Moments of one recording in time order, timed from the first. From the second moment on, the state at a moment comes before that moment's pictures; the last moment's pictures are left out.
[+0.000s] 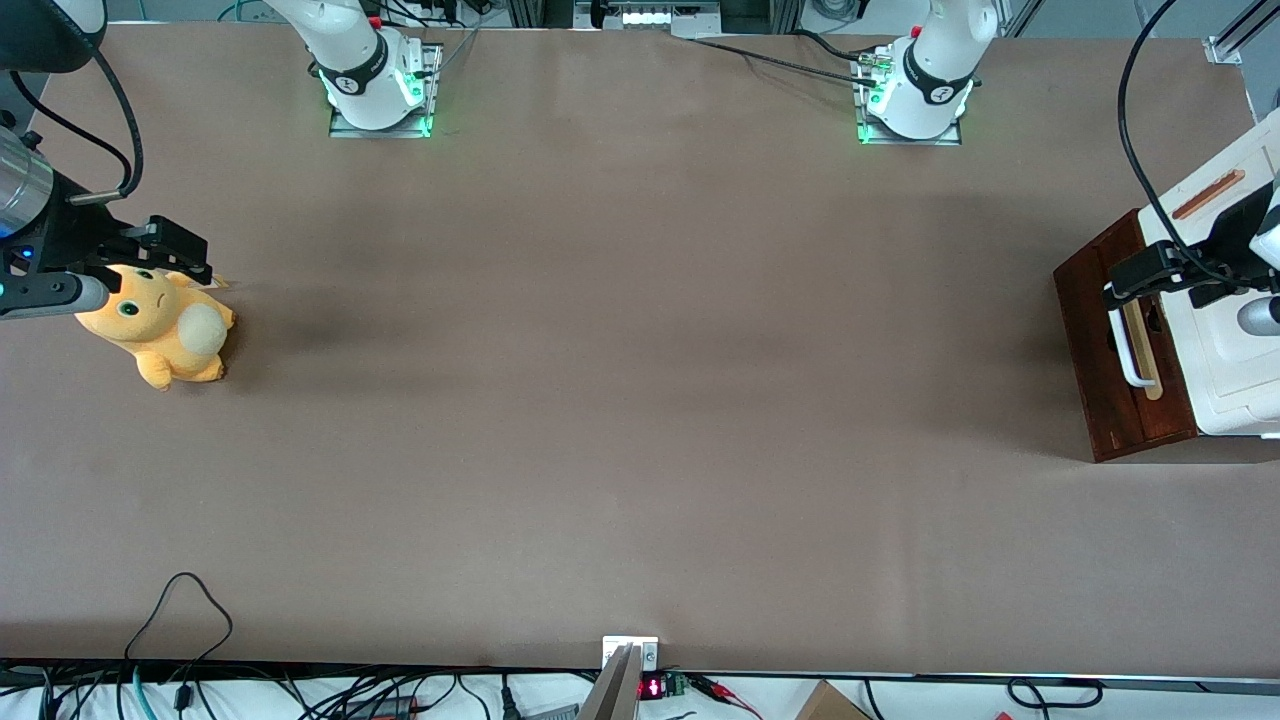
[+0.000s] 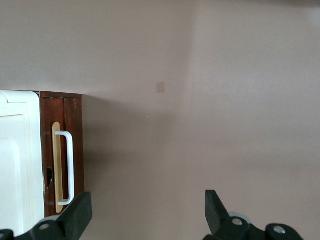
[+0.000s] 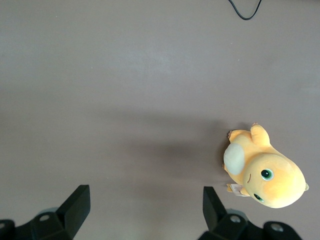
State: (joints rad) arm 0.16 0.13 -0.14 -1.46 -0.02 1.61 -0.04
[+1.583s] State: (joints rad) arm 0.18 0.21 -0.14 -1.48 0.14 1.56 -0.09
